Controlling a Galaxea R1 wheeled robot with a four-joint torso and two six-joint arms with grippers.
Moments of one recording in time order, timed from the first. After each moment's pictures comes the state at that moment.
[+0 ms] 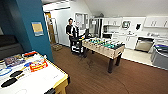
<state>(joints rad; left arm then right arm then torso) 1.60 2.92 -2.76 0.50 -0.18 -0.58 -1.61 2.90 -2.58 0.08 0.17 0.03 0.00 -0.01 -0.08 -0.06</state>
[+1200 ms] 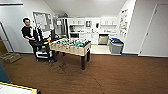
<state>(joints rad) 1.61 2.93 -2.76 0.50 -0.17 -0.58 -1.61 2.90 -2.58 0.08 0.17 0.03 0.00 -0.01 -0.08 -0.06</state>
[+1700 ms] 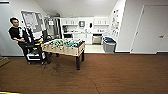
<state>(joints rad) 1.60 2.92 -2.76 0.50 -0.18 -0.58 -1.61 2.90 -2.58 0.08 0.17 0.03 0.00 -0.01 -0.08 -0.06</state>
